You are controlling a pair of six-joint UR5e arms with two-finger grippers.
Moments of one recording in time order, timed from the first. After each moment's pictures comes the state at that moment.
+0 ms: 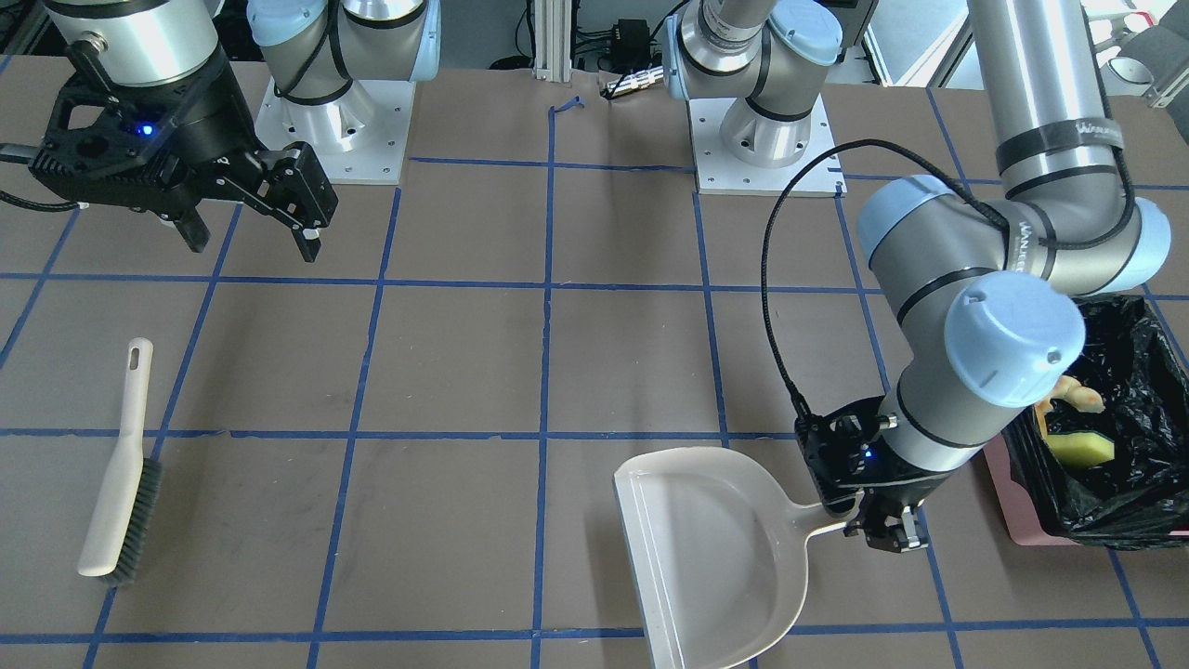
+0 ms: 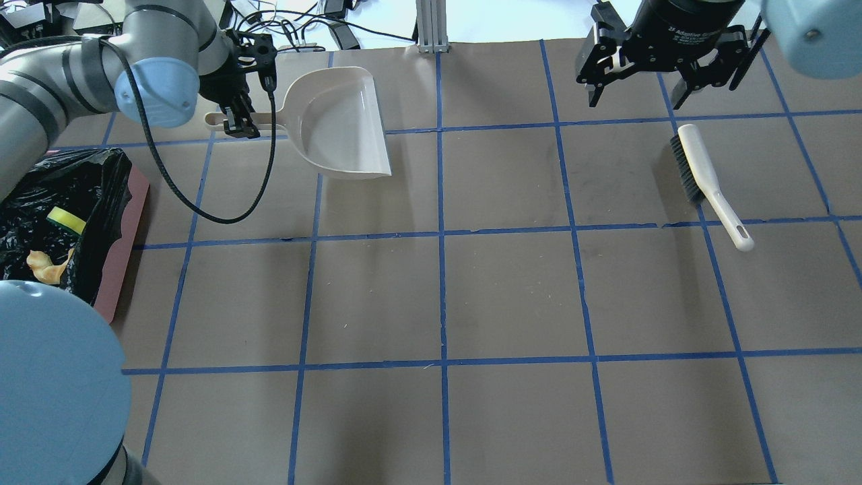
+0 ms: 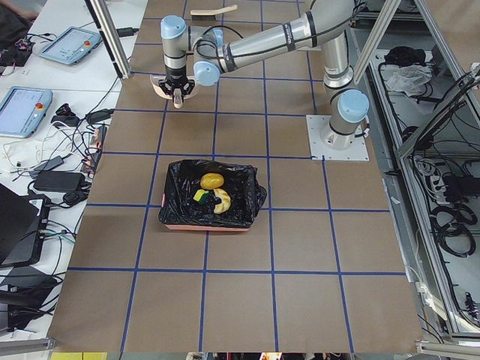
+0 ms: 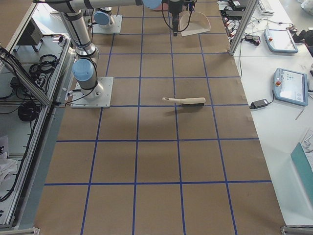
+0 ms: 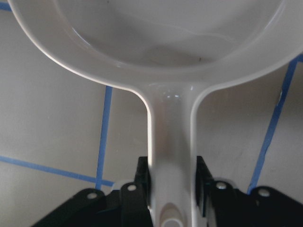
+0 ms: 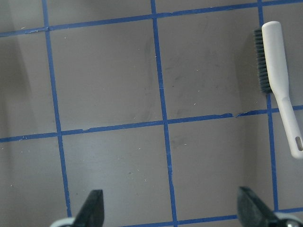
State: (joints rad) left arm -1.49 -2.05 -1.47 -1.08 1.60 1.48; right arm 1.59 -1.53 1.46 -1.61 -1.57 0.12
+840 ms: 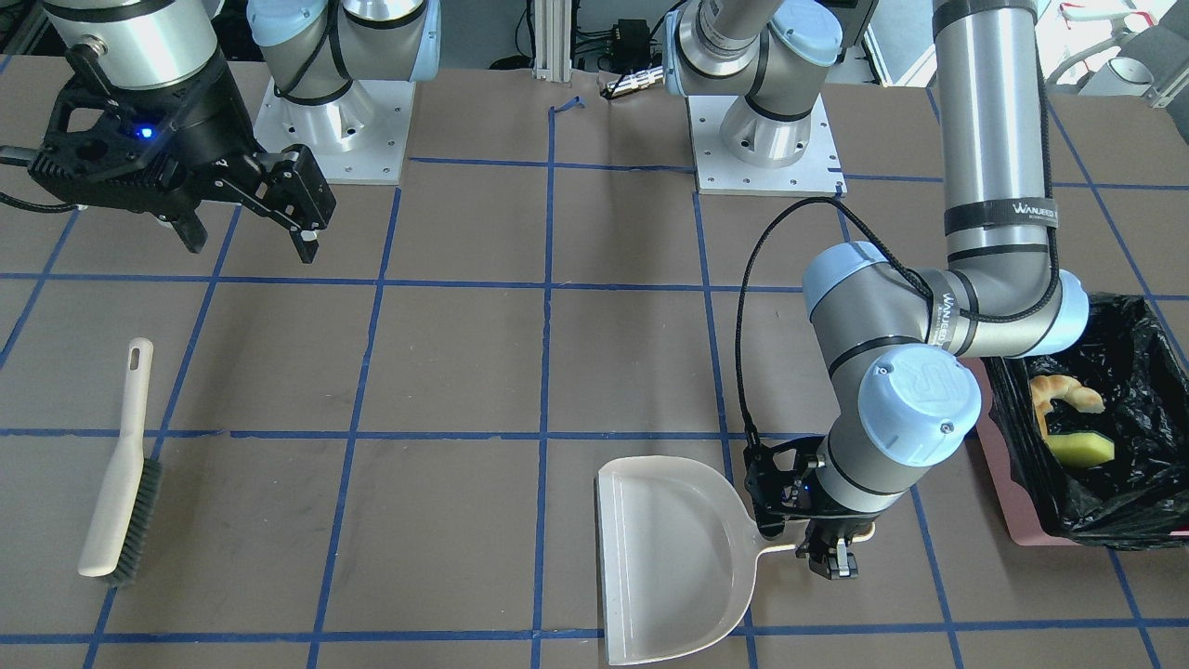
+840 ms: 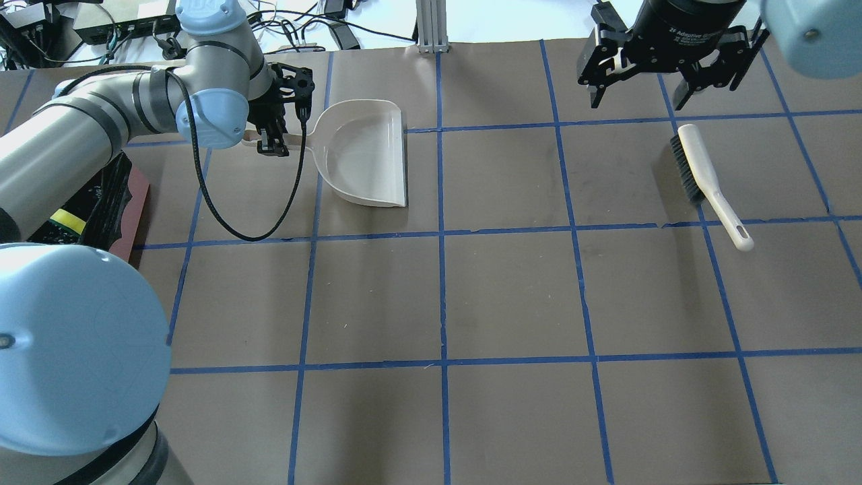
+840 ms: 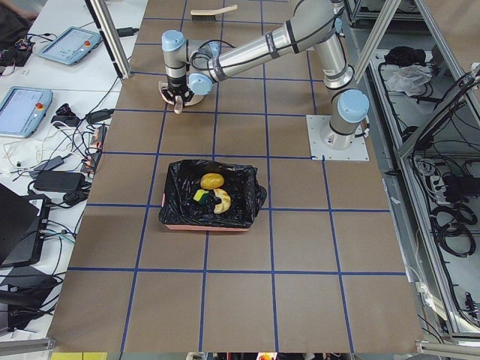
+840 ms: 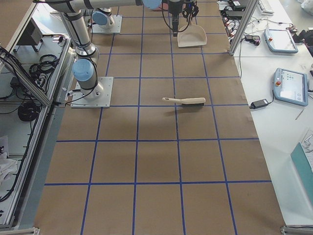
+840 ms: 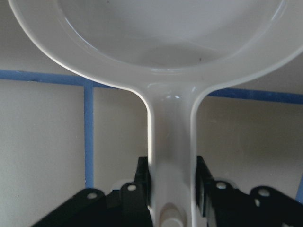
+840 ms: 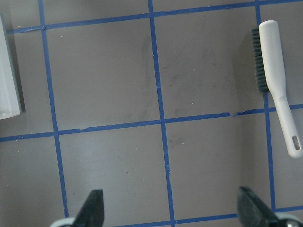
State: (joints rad) left arm -1.53 -2.13 -1.48 -1.01 1.63 1.60; right arm 1.59 -1.53 1.46 -1.61 -1.58 0.11
